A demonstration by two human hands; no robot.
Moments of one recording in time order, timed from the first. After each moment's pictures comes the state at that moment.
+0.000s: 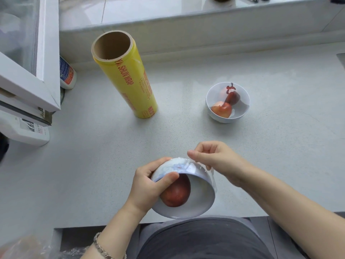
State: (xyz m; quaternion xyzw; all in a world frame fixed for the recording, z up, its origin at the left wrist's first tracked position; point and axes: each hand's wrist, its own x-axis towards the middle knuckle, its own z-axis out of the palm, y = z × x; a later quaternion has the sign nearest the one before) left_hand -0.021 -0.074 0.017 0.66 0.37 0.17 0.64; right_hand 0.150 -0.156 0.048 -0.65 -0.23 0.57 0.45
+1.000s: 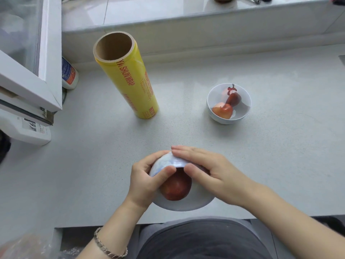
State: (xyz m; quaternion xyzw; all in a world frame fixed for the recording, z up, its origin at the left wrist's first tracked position) left_hand -0.014 -0.066 0.021 0.64 0.37 0.23 0.63; right_hand 0.132 -0.171 0.057 -0.65 -0.53 0.39 0.39
